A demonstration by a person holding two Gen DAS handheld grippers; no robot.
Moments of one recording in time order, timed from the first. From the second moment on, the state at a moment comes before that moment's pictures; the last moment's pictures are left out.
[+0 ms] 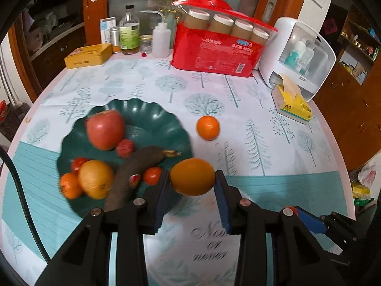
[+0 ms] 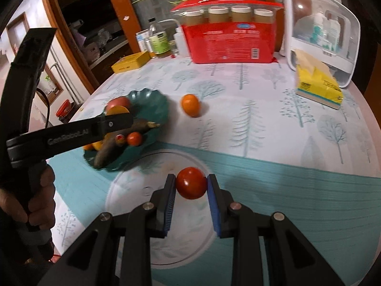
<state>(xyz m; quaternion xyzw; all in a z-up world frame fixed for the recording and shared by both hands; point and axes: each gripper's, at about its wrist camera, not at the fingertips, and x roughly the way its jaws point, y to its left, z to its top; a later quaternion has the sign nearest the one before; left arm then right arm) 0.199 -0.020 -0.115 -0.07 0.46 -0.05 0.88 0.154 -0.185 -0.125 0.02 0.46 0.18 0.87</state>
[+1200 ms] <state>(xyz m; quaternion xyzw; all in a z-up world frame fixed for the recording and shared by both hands) 0.212 0.191 -0.123 -0.02 0.47 -0.09 0.88 0.155 -0.020 -0.153 0.16 0.45 0.12 0.87</state>
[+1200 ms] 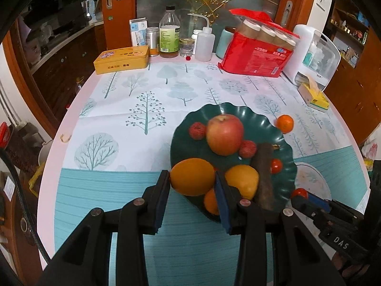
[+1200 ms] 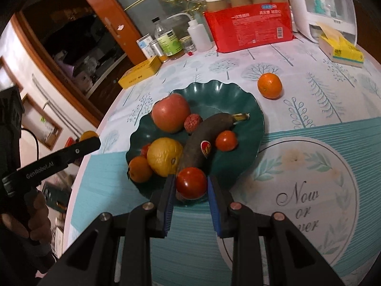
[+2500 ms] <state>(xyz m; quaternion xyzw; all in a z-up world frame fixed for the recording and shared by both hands) 0.218 0.178 -0.152 -0.06 0.55 -0.07 0.83 0.181 -0.073 -0.151 0.19 0.48 0.03 0.86</state>
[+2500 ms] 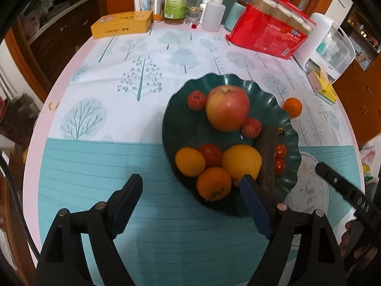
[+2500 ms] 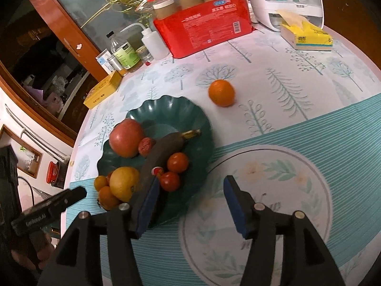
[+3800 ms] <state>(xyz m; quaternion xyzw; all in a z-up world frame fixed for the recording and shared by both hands) 0.190 0.110 -0.152 -0.09 0.56 0.07 0.82 0.321 -0.133 -0.197 0.11 0.46 0.14 0.87</state>
